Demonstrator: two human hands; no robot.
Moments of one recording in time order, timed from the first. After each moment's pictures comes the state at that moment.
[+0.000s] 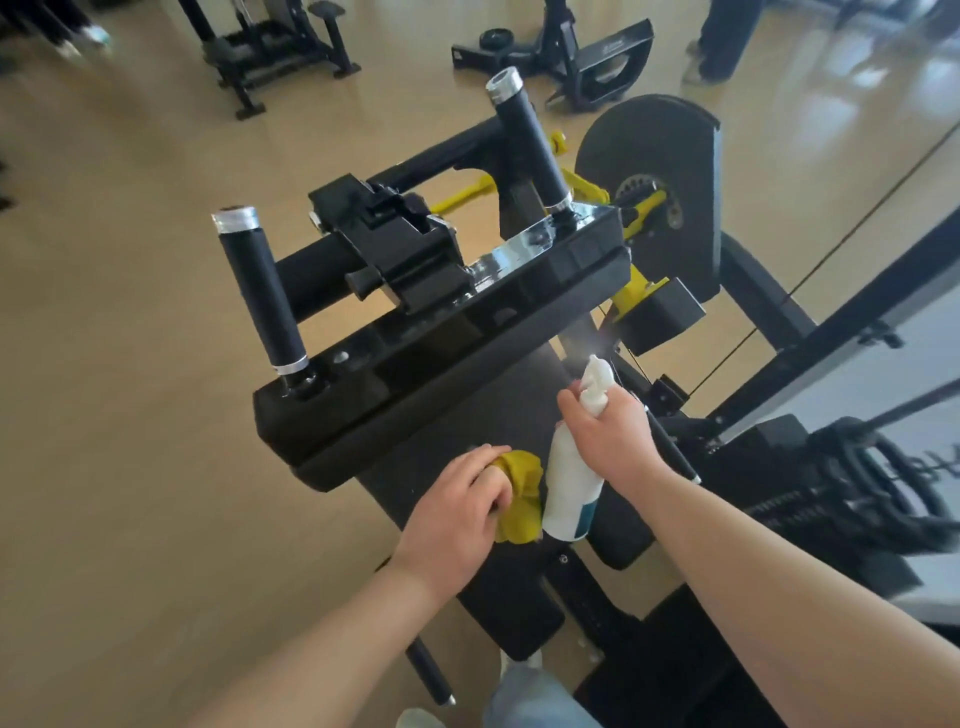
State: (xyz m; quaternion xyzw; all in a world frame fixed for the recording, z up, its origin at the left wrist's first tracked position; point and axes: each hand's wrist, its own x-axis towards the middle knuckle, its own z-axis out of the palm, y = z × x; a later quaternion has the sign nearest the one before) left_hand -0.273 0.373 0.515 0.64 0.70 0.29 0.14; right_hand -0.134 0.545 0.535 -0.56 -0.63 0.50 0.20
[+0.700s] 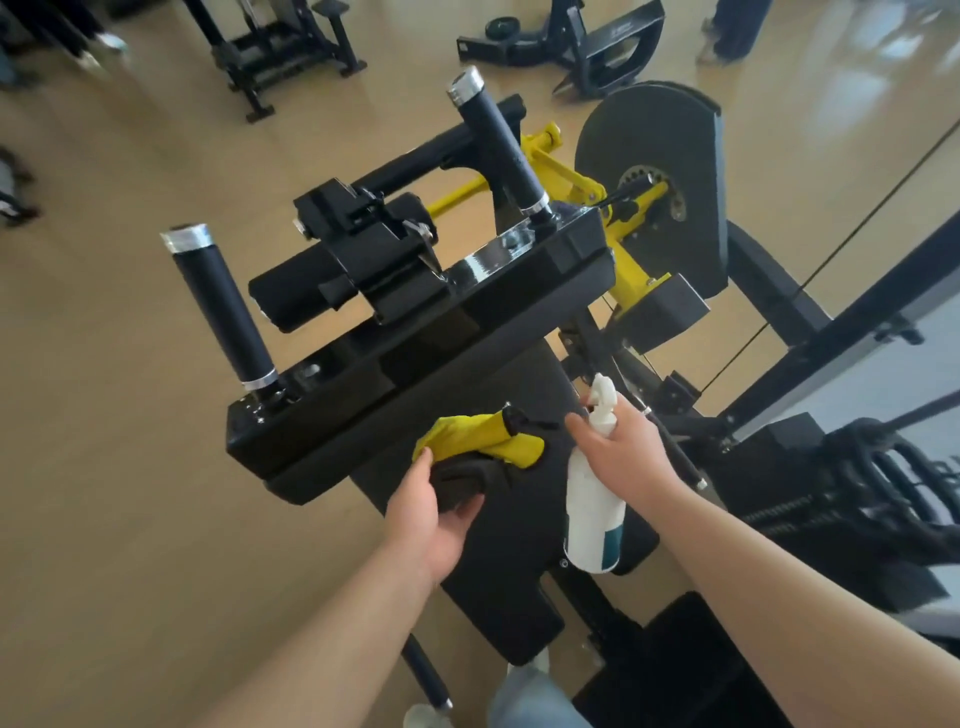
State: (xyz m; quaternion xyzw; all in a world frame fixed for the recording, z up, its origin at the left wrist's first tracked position) left_hand -0.254 0.426 0.547 -0.21 0.57 0.64 0.47; right_hand -0.099 0.572 0.512 -0.56 -0.66 0.49 0.13
